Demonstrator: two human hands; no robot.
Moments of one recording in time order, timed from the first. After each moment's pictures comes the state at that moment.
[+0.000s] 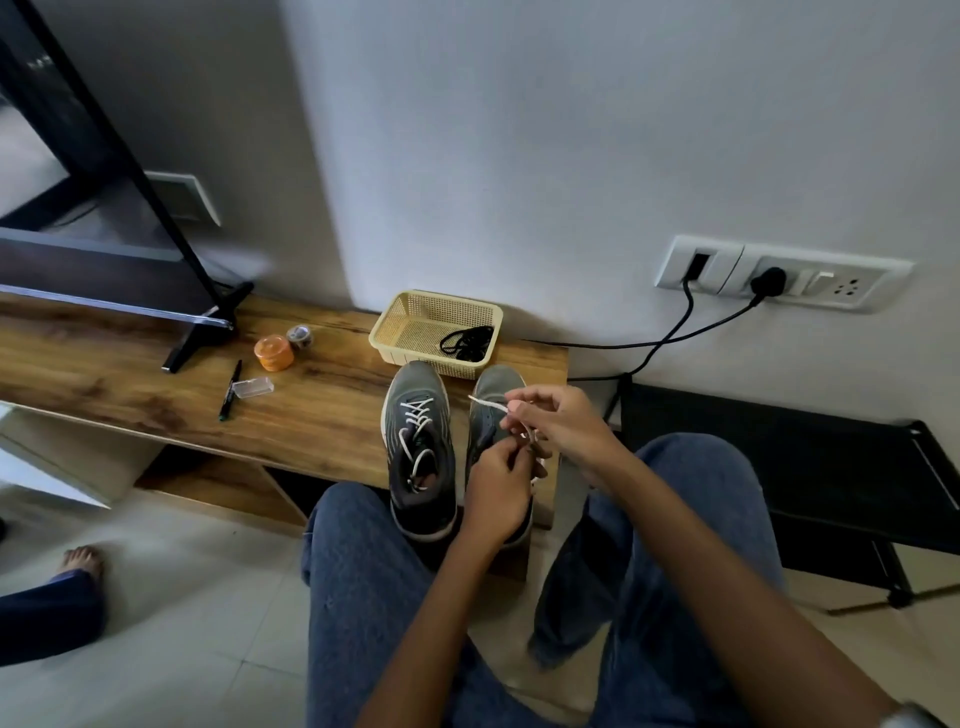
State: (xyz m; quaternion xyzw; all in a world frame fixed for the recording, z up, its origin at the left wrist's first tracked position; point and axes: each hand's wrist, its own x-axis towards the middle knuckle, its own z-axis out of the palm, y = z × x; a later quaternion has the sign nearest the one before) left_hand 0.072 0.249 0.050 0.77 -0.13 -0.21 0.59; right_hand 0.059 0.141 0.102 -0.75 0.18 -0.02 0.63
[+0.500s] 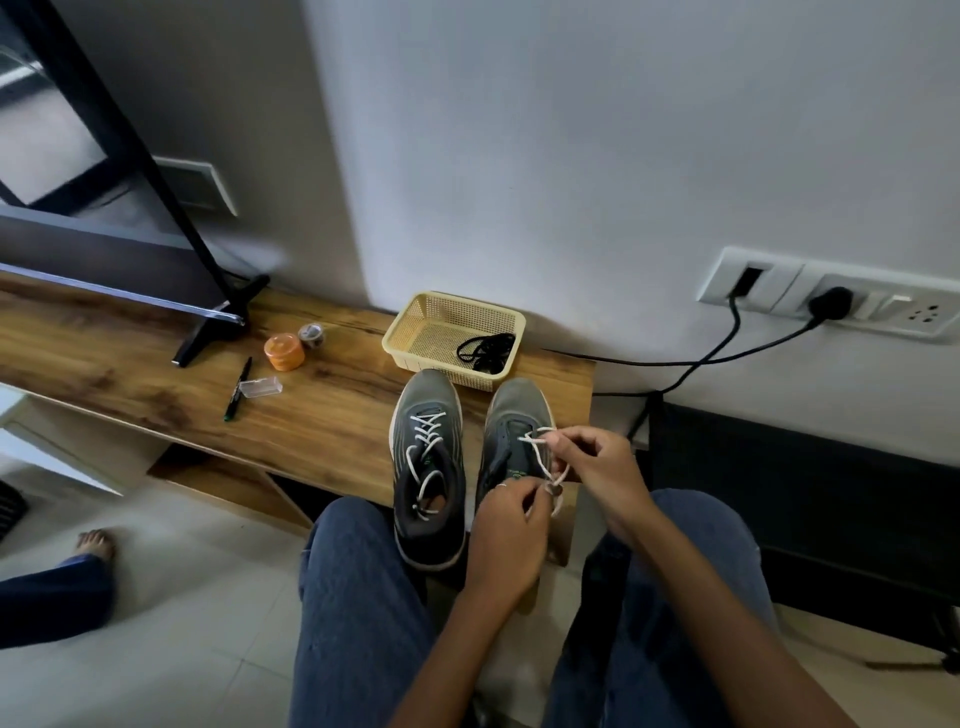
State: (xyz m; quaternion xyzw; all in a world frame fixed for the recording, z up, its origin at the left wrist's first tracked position) left_hand 0.078 0.243 0.030 0.85 -0.15 -0.13 0.49; right_hand 0.078 0.113 0.038 -0.72 0.23 -0.09 0.65
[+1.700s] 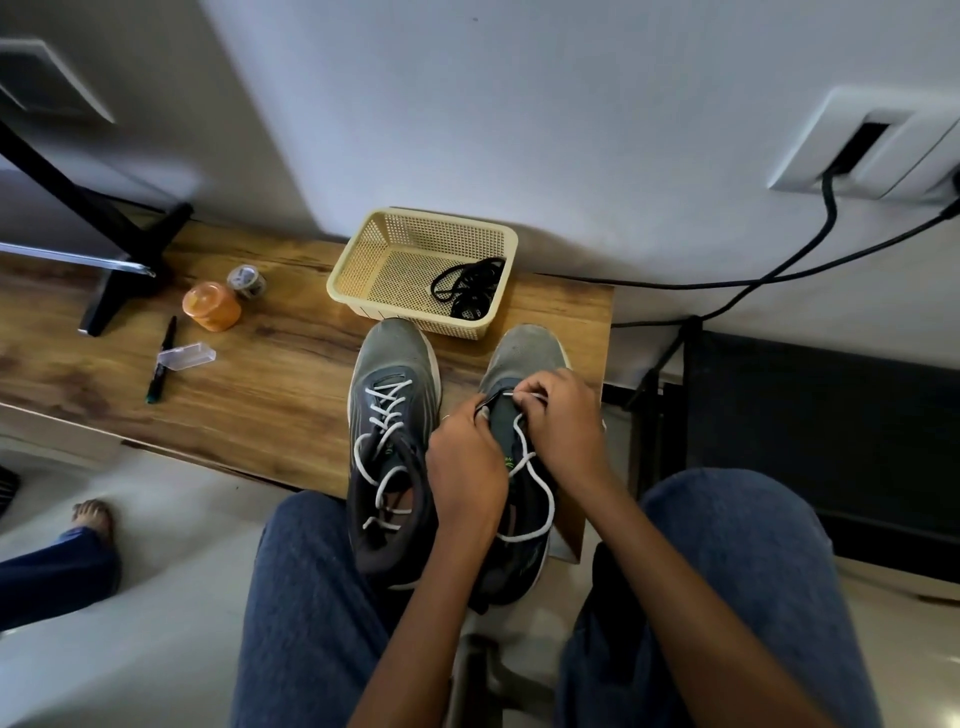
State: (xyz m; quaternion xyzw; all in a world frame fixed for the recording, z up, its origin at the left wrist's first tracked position) left_hand 0.159 0.204 -0.026 0.92 0.02 -0.07 0.39; right_hand 0.153 0.104 -0.041 -0.88 0.24 -0.08 0.41
